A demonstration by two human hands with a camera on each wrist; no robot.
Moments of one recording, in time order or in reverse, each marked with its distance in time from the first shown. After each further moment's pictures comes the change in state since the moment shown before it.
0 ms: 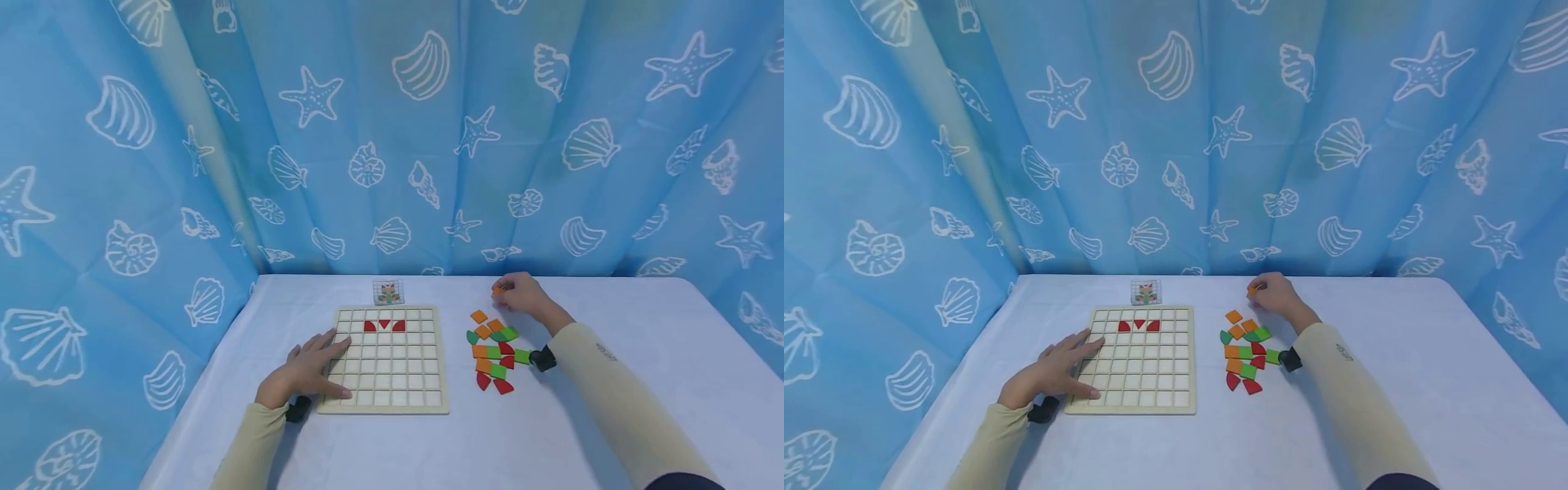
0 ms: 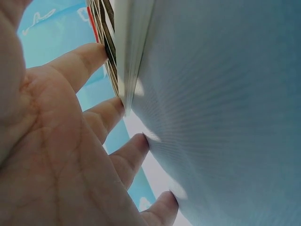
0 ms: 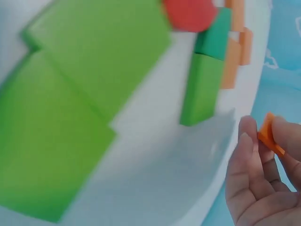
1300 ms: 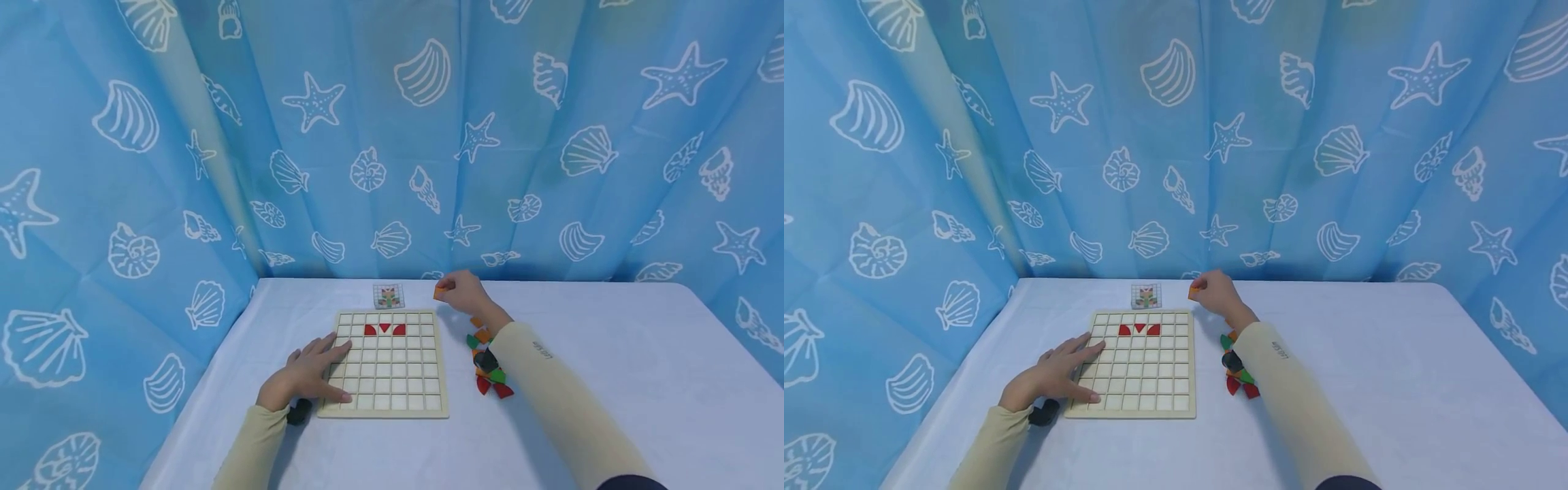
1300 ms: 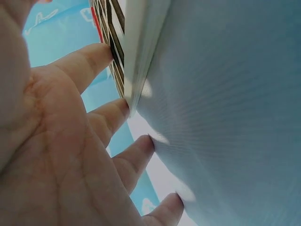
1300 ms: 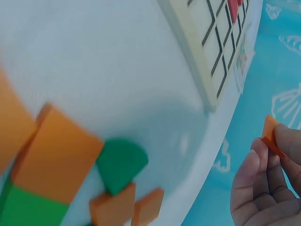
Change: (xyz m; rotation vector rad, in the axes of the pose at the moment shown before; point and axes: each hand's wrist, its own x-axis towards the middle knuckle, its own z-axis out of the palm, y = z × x) left_hand 0.000 -0.001 0.001 0.012 0.001 -0.006; right_hand 0.002 -0.090 0.060 0.017 0.017 -0.184
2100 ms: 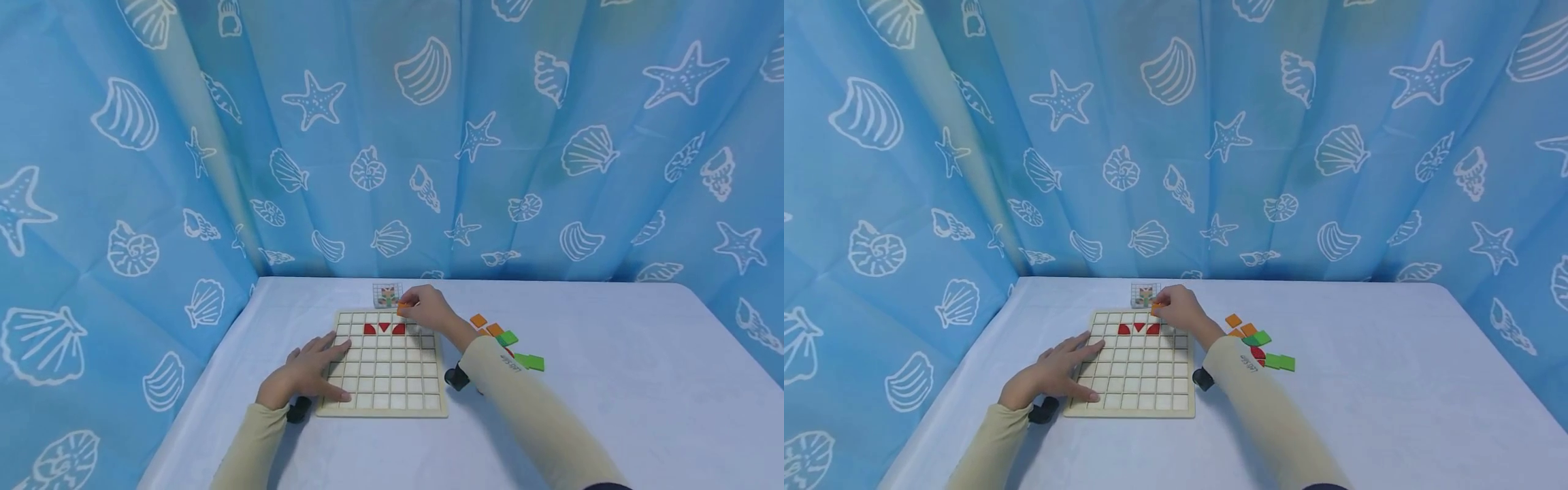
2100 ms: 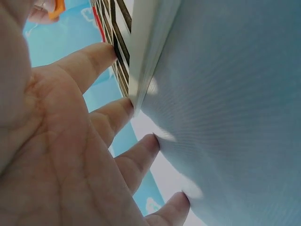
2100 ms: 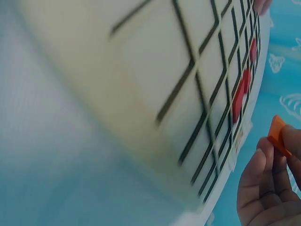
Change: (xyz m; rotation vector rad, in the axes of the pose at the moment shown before) left_hand -0.001 0.003 -0.003 0.015 -0.001 -0.009; right_hand -0.004 -0.035 0.058 0.084 -0.065 -0.123
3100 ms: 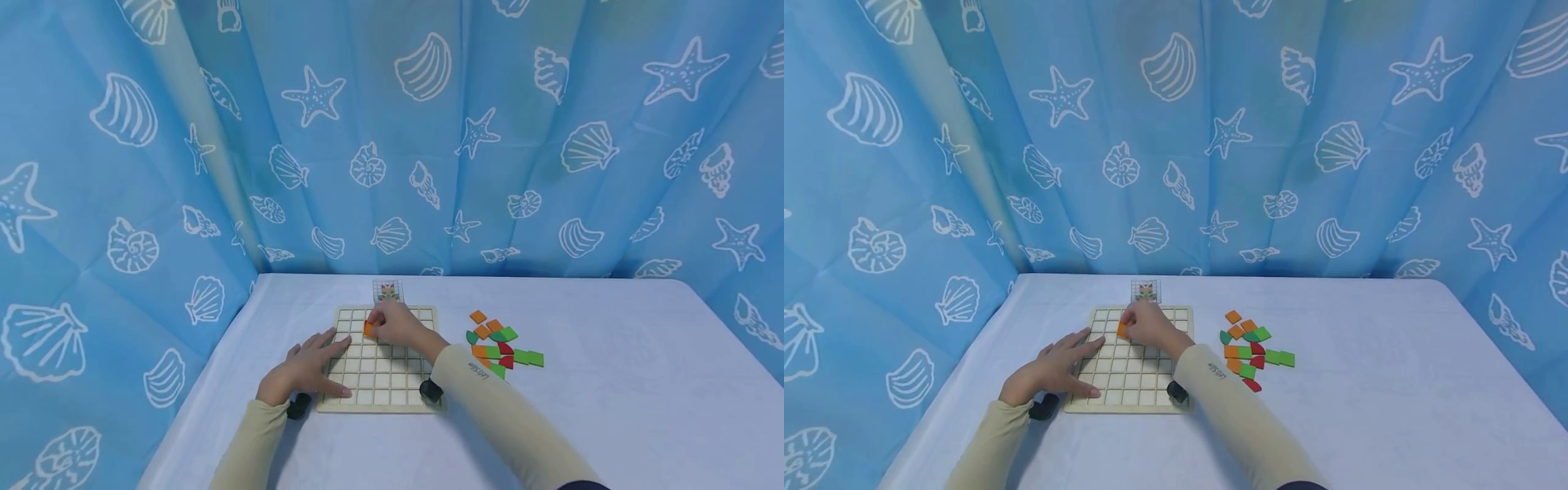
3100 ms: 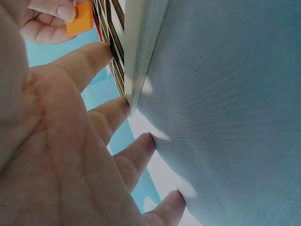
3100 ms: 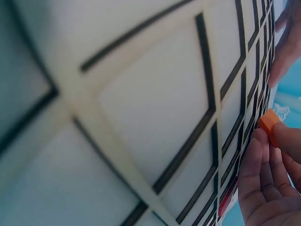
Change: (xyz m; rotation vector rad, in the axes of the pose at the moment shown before) left_hand -0.001 0.001 -0.003 0.010 -0.017 0.018; right_hand -0.009 -0.033 0.051 -0.073 -0.145 -0.076
